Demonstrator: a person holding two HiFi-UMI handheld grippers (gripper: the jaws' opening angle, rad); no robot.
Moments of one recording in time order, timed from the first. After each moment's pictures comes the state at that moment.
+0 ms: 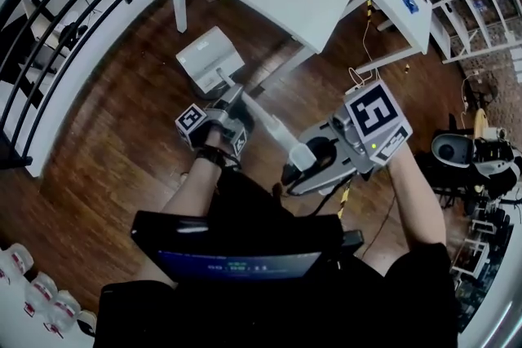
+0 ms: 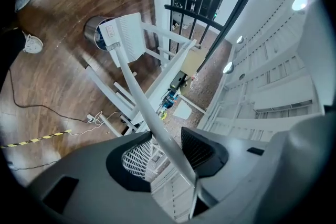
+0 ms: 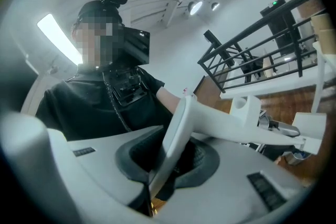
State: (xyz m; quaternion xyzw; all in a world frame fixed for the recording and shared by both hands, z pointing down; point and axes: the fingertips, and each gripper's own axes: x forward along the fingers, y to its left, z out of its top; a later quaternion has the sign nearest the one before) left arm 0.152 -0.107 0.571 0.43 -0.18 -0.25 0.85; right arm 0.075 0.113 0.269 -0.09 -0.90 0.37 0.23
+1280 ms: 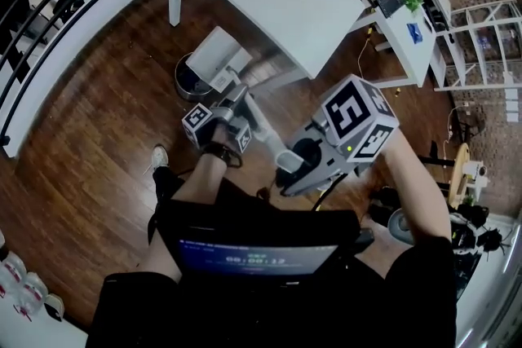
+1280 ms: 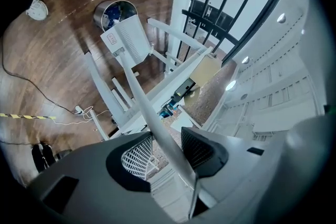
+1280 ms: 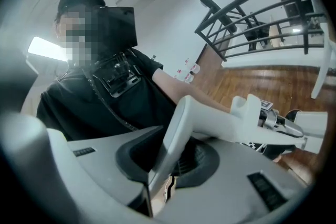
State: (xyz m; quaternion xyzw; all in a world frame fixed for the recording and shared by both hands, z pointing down) left arm 0.251 -0.160 0.615 0.34 -0.19 -0.30 0.87; right arm 0.158 0.043 0.301 -0.19 -0.81 0.40 0.37
